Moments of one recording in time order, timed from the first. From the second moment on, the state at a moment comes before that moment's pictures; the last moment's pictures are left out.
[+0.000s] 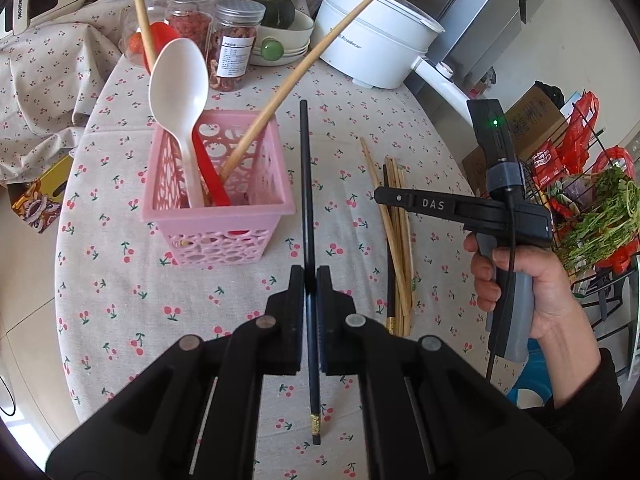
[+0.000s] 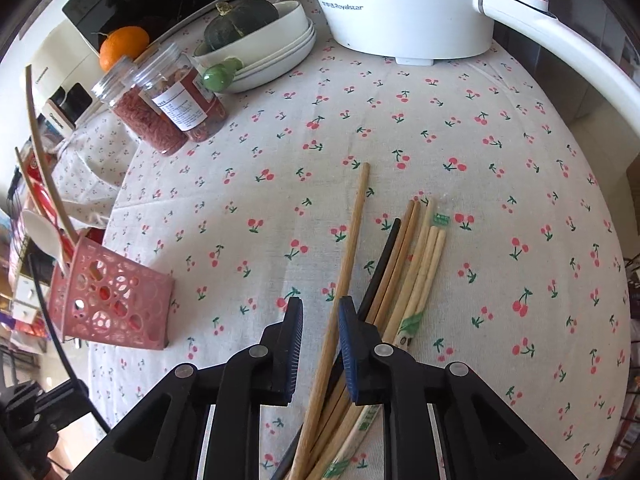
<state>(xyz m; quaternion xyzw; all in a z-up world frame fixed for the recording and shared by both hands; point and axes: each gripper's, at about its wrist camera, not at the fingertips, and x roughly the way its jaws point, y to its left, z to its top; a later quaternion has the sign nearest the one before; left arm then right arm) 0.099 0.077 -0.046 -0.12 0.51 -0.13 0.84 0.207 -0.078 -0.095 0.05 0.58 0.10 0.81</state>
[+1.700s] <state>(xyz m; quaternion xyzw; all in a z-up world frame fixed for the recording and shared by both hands) 0.045 0.114 0.076 -0.12 0.25 -0.09 0.96 0.096 -0.091 0.059 0.09 0.35 0.19 0.91</state>
